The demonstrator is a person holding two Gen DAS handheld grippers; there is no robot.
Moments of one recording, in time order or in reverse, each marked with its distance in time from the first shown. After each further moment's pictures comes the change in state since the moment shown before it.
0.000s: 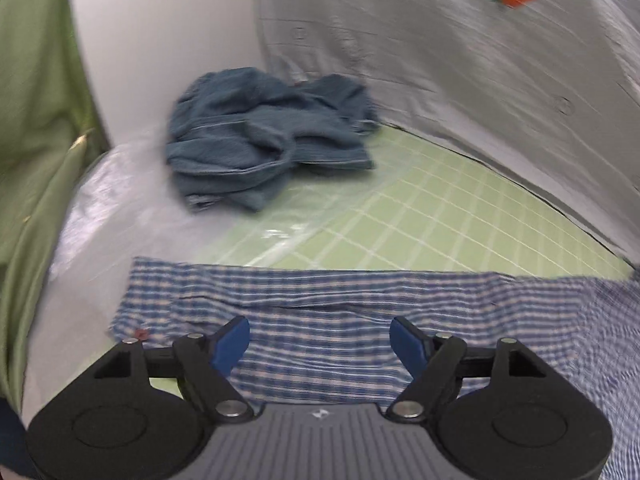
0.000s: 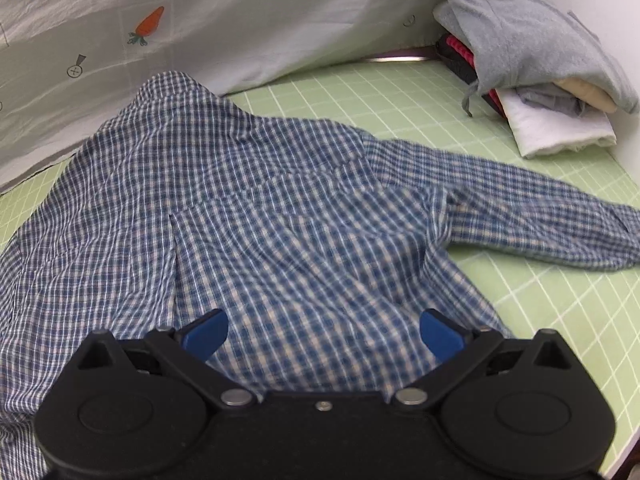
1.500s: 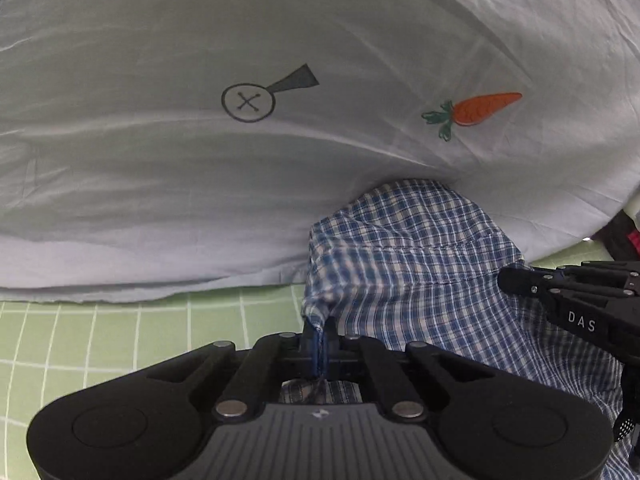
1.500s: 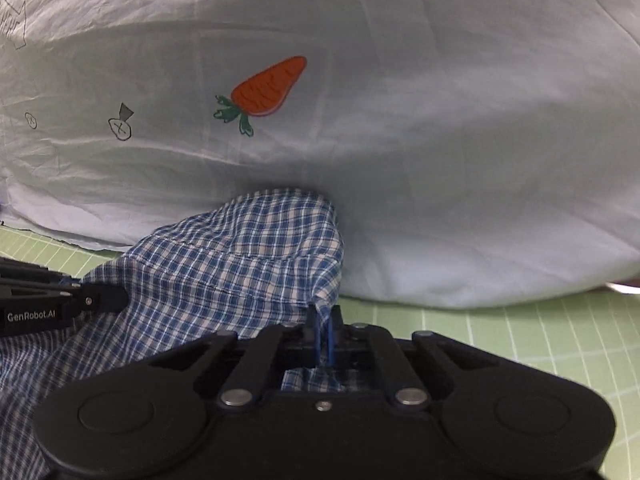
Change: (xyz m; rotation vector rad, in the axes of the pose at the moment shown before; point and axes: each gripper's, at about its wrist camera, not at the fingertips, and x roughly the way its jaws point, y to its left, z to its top) left arm 0.182 -0.385 0.082 0.470 -0.021 -0.554; right arm 0.184 0.124 0.208 -0.381 -0.242 0.312
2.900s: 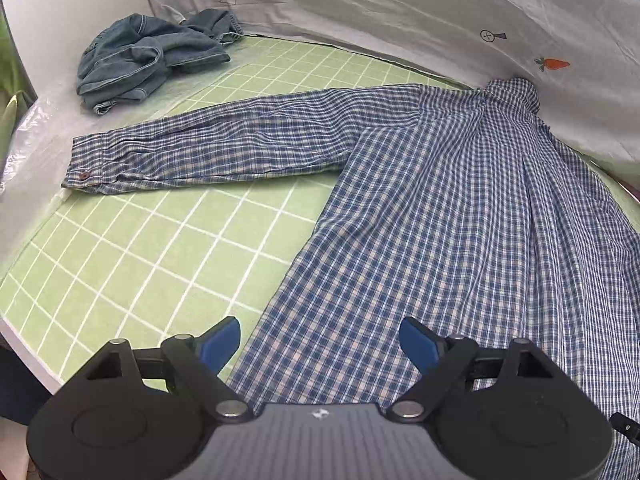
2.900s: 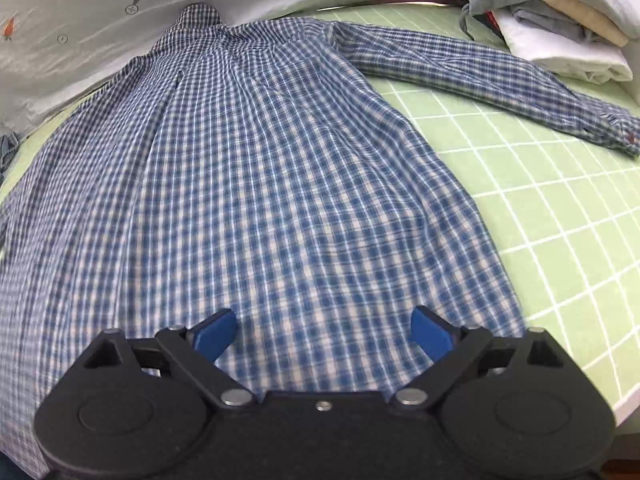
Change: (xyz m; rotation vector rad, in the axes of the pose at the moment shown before) left arm -0.386 0.016 -0.297 -0.401 0.164 0.381; right arm -0.339 -0.003 -0.318 0.295 0.321 -0.145
